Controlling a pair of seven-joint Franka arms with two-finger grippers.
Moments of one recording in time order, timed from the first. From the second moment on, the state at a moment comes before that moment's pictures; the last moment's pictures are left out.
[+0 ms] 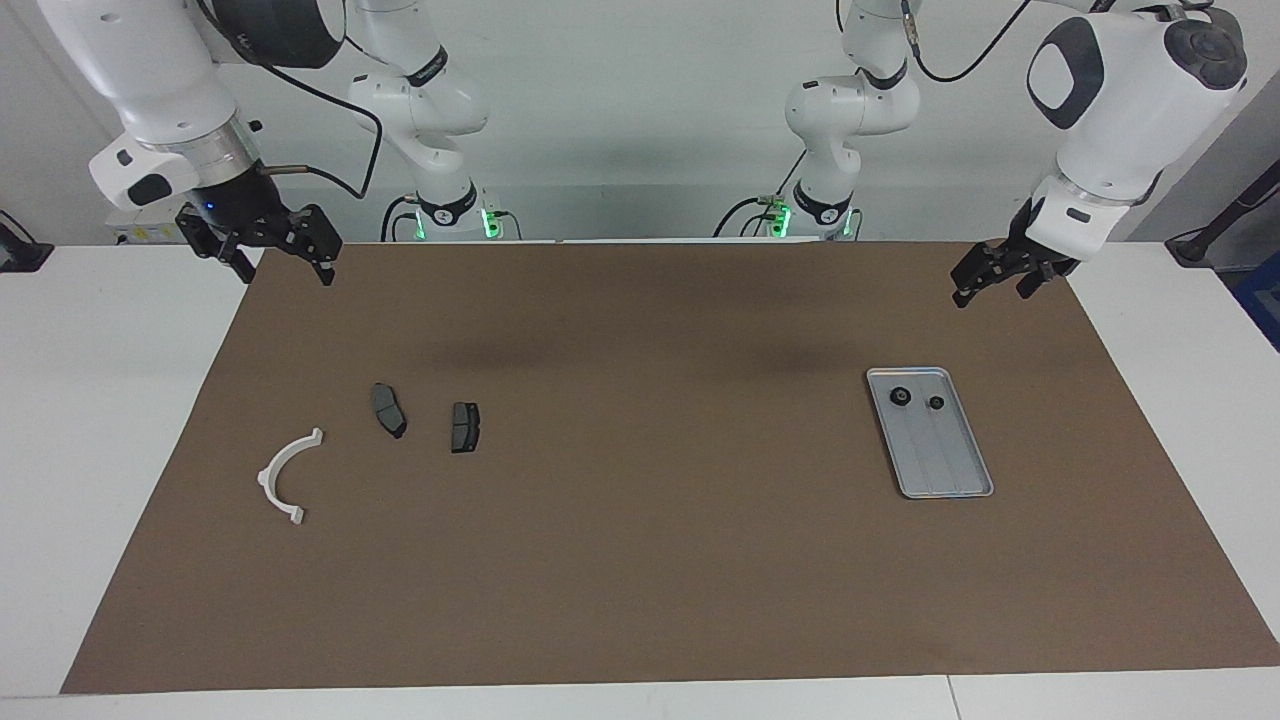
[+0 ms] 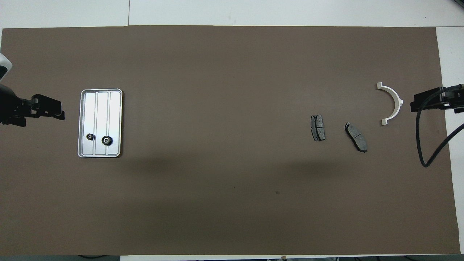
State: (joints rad) left arm 0.01 0.00 -0.03 -1.67 -0.02 1.62 -0.11; right arm -0.05 -0.01 0.01 -1.58 -0.01 1.57 0.01
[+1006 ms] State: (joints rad) left arm 0.01 0.00 -0.03 -1.66 -0.02 1.61 -0.11; right arm -0.06 -0.01 0.01 -1.58 -0.01 1.57 0.01
